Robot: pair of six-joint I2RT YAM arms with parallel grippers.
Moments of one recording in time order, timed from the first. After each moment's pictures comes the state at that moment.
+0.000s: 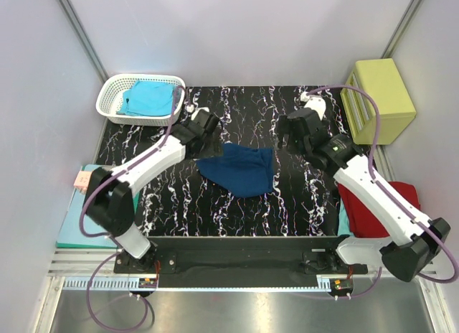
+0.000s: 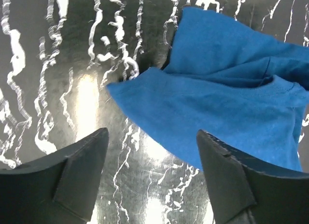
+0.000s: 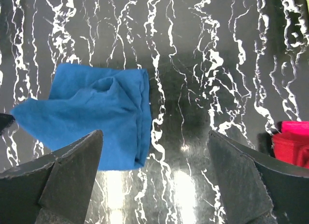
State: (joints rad) left arm -0.60 1.58 1.27 -0.69 -0.29 -0.64; right arm 0.65 1.24 1.33 -0.80 0.50 0.53
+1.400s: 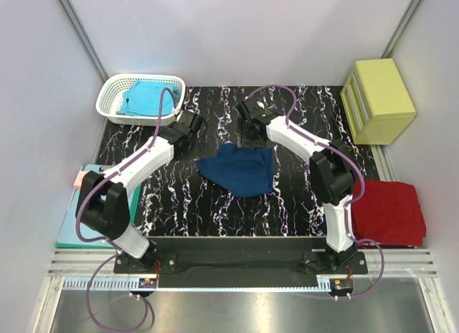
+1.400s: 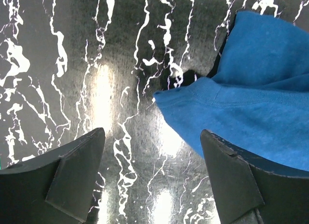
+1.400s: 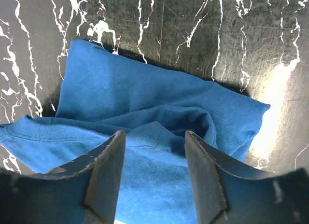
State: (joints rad) left arm -0.47 1.58 1.23 -0.69 -0.27 -0.53; right arm 0.60 2.06 1.72 -0.70 0.14 0.53
